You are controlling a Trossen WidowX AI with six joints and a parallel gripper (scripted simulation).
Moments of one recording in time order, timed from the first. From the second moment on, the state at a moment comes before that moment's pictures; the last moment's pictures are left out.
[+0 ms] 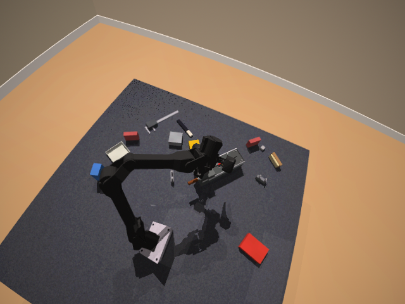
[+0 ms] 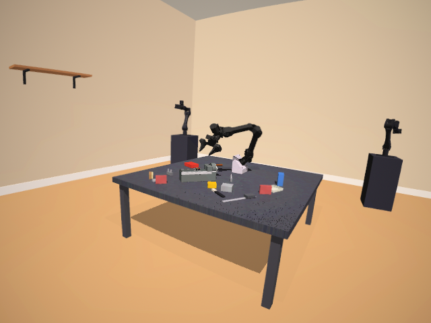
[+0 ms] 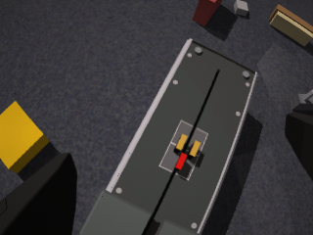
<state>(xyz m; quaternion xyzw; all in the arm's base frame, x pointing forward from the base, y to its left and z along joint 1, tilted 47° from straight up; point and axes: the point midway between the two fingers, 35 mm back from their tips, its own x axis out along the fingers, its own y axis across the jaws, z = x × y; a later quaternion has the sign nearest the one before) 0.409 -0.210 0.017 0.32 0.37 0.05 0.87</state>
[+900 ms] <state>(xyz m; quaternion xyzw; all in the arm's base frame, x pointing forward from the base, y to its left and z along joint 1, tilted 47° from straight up) 0.399 -0.190 -0.057 0.39 0.37 0.06 0.84</state>
